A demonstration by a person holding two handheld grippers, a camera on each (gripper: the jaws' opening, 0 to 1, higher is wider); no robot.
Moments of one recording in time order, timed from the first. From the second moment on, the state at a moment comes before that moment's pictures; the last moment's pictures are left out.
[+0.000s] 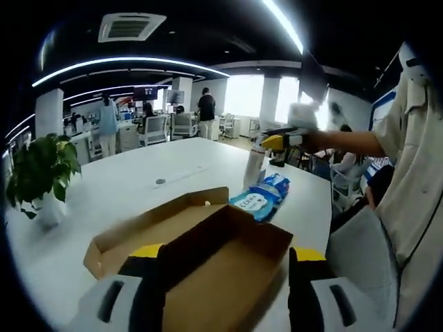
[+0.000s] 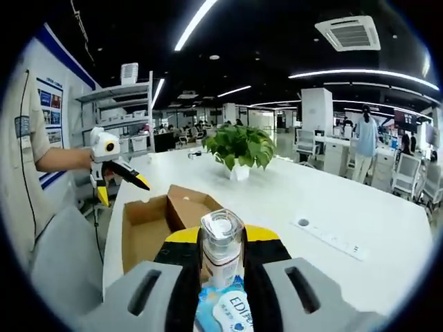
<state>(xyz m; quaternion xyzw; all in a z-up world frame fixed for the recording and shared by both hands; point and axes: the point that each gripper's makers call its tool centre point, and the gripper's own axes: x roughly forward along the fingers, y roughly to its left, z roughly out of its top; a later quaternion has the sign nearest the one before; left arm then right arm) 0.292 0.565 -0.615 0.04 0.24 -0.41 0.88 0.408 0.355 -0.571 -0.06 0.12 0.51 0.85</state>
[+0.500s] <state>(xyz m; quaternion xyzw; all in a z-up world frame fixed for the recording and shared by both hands) 0.279 0.603 -0.618 0.03 0.24 -0.35 0.91 0.451 0.336 -0.605 -0.09 0.14 0.48 0.86</state>
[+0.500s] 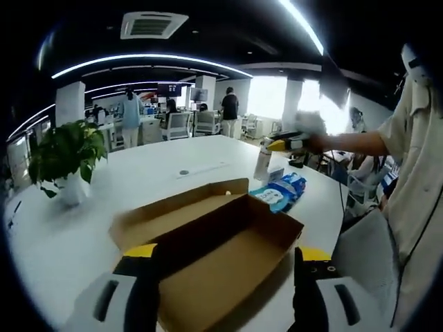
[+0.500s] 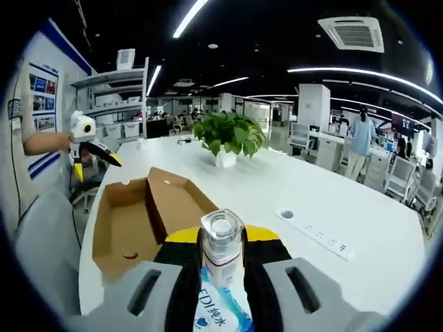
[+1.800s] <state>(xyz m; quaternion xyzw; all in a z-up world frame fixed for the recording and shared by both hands) 0.253 0.635 -0.630 -0.01 0.26 -0.27 0.93 0.486 0.329 -0.684 -0.15 0.19 0.45 0.86</state>
